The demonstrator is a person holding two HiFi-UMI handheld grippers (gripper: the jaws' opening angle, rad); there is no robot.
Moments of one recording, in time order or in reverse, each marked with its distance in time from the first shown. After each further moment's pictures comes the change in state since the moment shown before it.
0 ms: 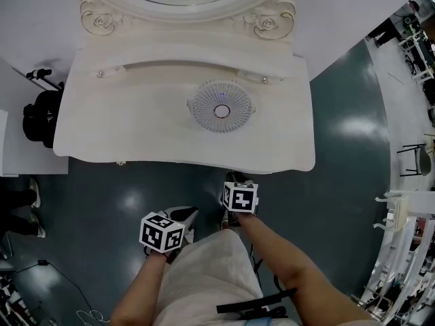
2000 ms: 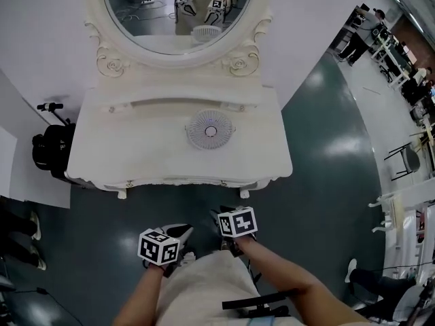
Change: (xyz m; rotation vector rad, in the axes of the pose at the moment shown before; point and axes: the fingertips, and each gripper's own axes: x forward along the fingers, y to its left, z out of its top) left arm -0.070 -0.039 -0.010 0.116 -0.059 -0.031; right arm -0.122 0.084 -0.032 -0.071 0.077 0.277
